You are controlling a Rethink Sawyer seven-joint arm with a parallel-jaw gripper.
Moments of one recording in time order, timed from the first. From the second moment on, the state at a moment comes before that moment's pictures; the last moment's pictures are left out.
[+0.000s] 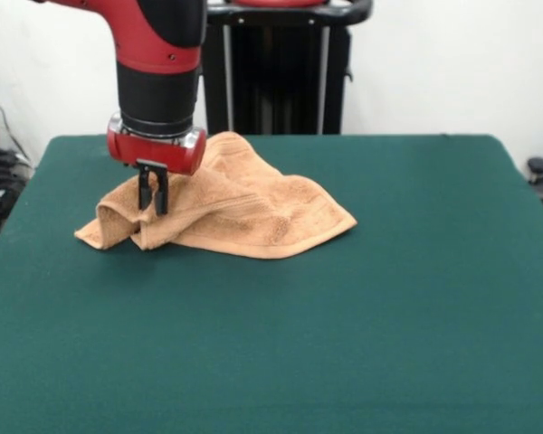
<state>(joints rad) -0.45 -0.57 -0.01 1.68 -0.25 0.36 1.70</state>
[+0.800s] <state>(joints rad) -0.45 -0.58 -0.01 1.68 -0.25 0.36 1.70</state>
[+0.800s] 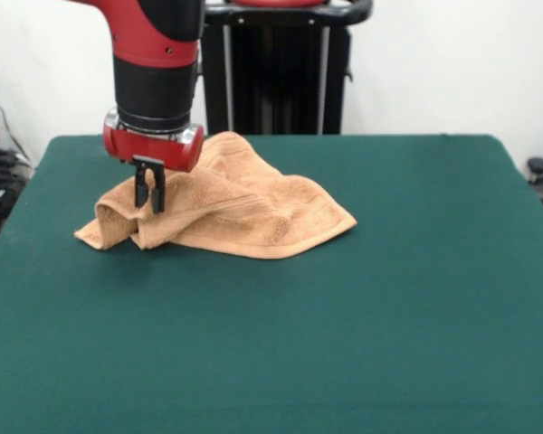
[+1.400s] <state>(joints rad) -0.45 -0.58 -0.01 1.68 -0.25 0.36 1.70</state>
